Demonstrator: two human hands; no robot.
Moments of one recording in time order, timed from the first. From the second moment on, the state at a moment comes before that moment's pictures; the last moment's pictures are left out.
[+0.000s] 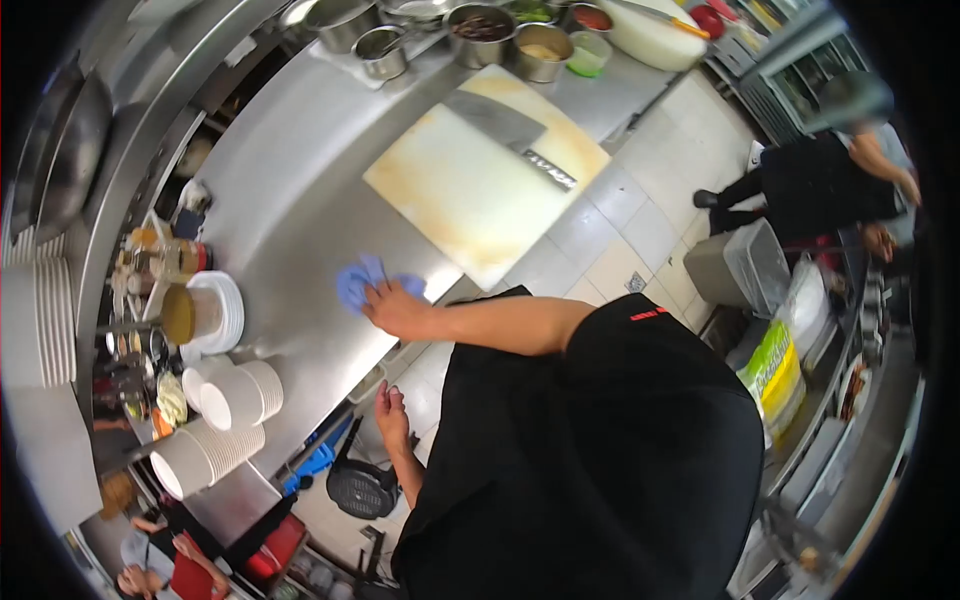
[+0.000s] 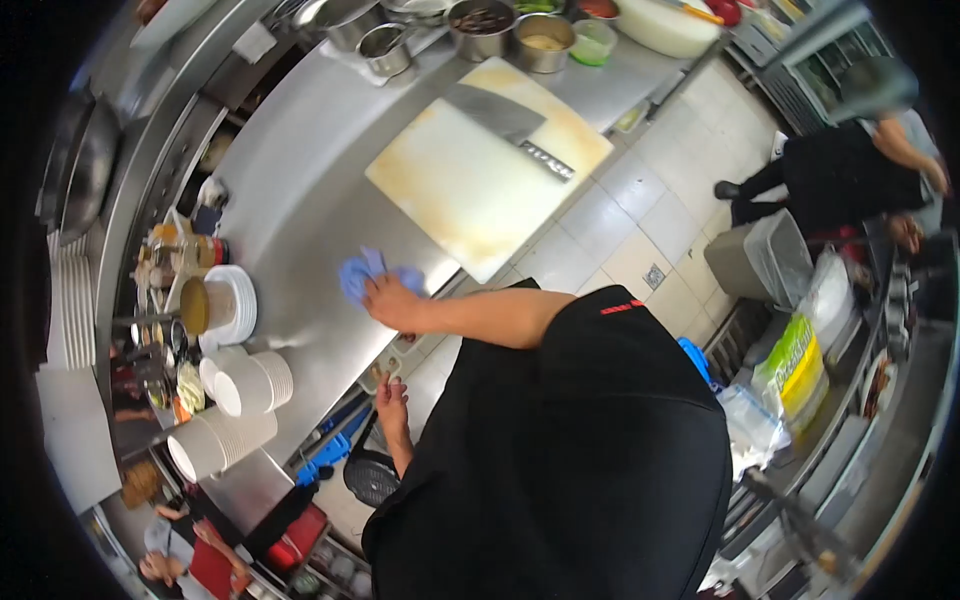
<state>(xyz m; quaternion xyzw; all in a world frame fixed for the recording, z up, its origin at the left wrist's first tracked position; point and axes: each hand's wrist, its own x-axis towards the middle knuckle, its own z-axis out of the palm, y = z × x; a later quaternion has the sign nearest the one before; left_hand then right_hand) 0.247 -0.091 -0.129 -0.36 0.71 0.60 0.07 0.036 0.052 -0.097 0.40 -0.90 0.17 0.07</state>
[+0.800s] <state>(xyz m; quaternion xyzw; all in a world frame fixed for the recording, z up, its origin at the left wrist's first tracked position) 0.094 0.085 -0.020 -0.15 0.12 0.96 -0.19 -0.143 0.487 -0.021 0.08 -0.94 0.33 -0.01</state>
